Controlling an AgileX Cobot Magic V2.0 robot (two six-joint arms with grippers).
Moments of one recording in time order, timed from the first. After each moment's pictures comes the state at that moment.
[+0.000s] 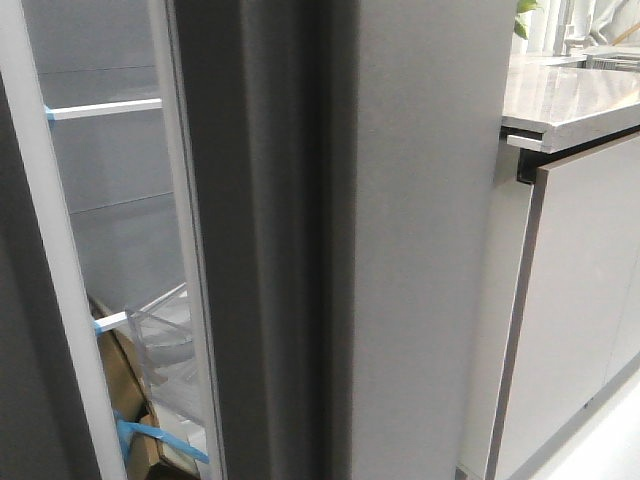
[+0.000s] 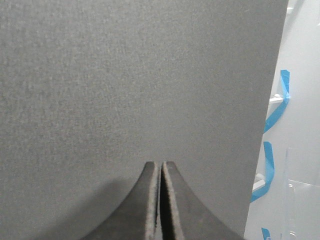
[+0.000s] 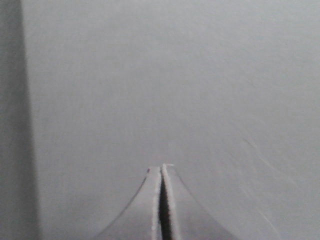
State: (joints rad) left arm -0.02 0.00 0.00 -0.01 -0.02 -0.09; right arm 0.61 0.81 -0.93 -0.11 -0.06 0.10
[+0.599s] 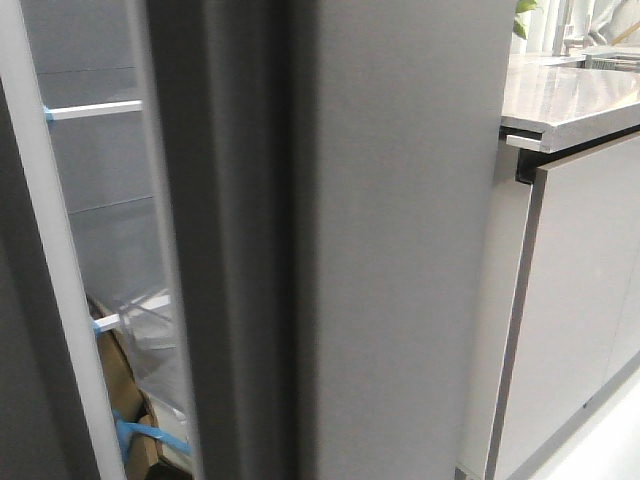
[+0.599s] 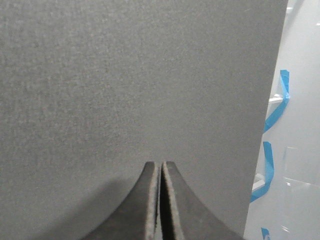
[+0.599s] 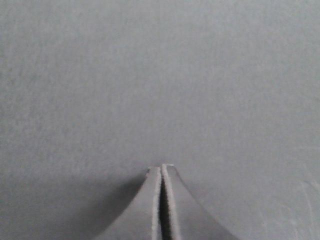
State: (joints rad) left arm -0.02 0.00 0.00 -0.01 -0.02 -0.09; right arm 0.68 1.10 -1.22 -0.11 0.04 0.11
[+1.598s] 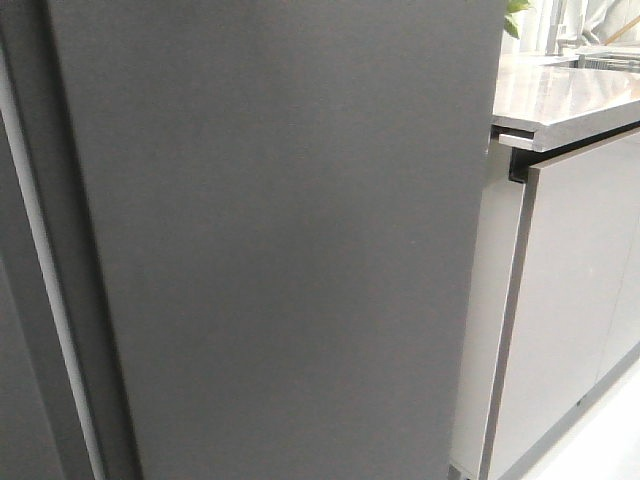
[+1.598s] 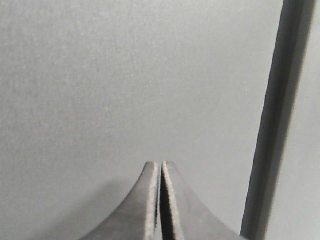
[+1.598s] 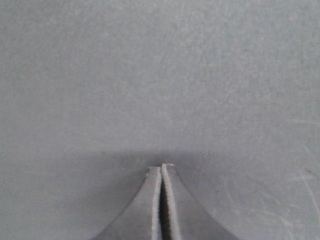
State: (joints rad) left arm -0.02 0.00 0.00 -0.01 -0.02 -0.09; right arm 0.68 1.63 -1.65 -0.11 0.02 0.12
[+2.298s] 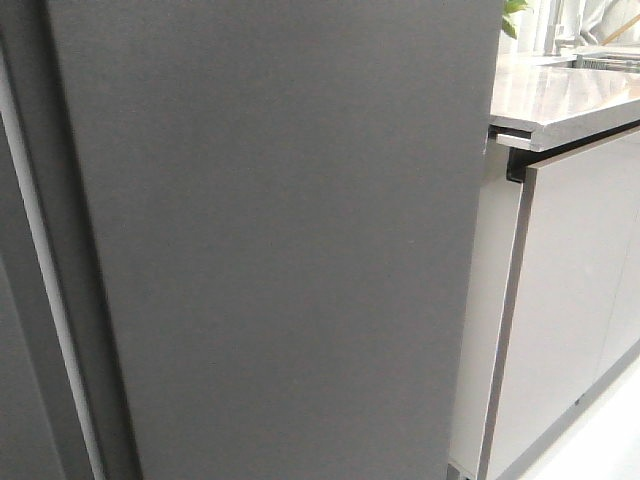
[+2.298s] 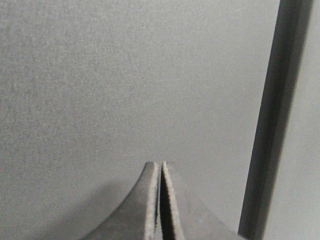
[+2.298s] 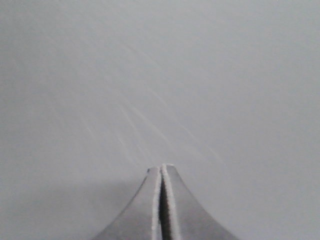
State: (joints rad) left arm -0.02 0.00 0.00 -0.01 -0.02 -0.09; right arm 0.47 1.20 -1.16 -0.12 -0.05 0.12
